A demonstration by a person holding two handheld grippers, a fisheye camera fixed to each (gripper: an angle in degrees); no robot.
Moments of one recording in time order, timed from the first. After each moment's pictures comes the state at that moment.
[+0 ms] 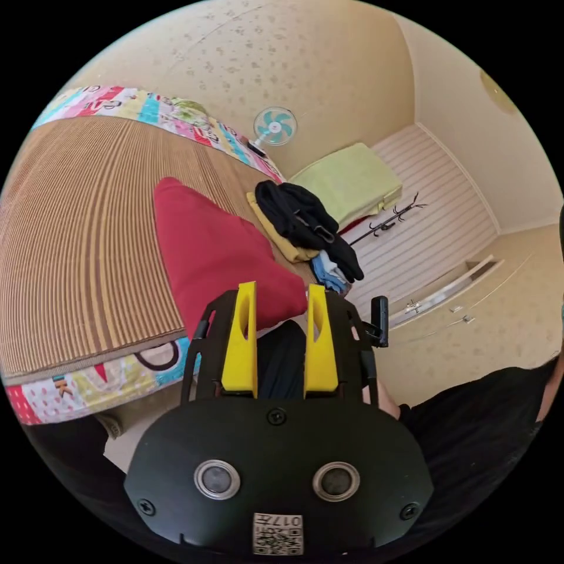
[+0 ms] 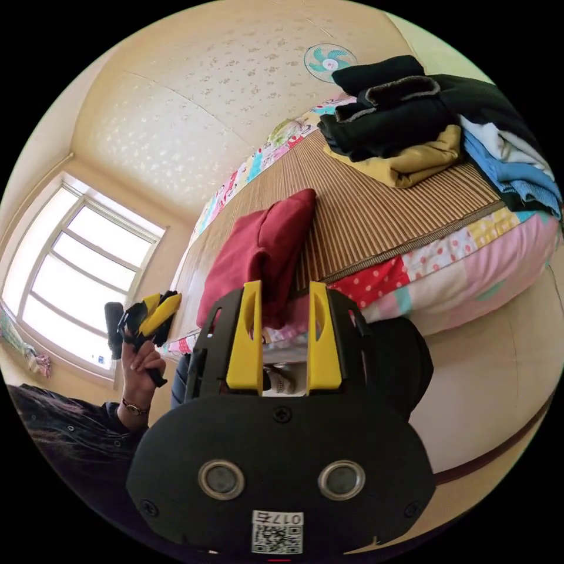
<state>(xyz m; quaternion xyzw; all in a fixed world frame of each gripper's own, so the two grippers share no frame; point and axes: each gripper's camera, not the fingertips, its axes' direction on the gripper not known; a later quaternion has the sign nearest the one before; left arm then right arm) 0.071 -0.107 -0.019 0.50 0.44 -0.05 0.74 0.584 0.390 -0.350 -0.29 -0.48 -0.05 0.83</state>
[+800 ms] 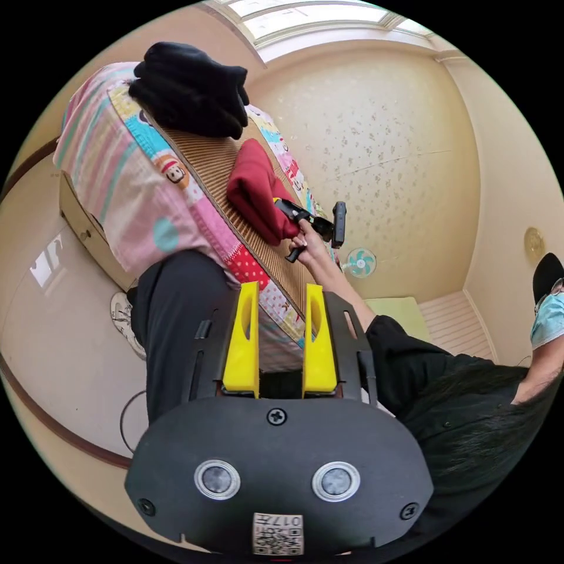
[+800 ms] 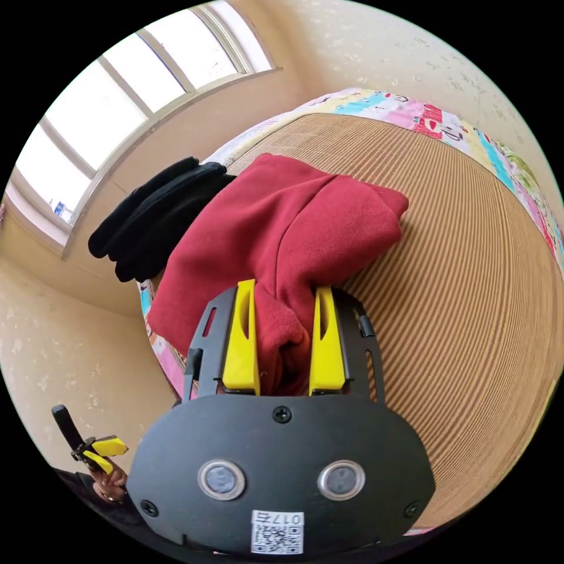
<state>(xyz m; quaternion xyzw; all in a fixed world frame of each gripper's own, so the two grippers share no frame) -0.092 0.140 0.203 0.55 0.46 -0.41 0.56 0.017 0.512 -0.464 -0.30 -0.49 -0.45 0.68</state>
